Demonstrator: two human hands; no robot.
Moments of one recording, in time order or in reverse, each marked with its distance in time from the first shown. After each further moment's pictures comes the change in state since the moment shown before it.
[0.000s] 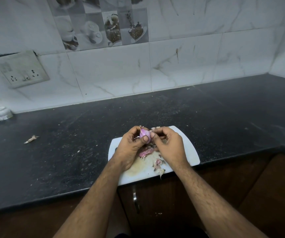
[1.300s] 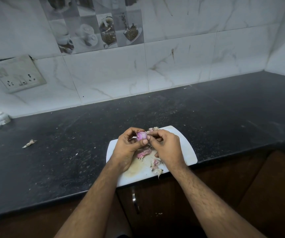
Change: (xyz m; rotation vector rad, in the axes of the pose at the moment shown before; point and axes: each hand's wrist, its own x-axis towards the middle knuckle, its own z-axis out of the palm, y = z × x) left_hand -0.001 0.002 0.000 0.001 0.053 -0.007; right_hand -0.005 -0.006 -0.001 -0.083 -0.003 0.030
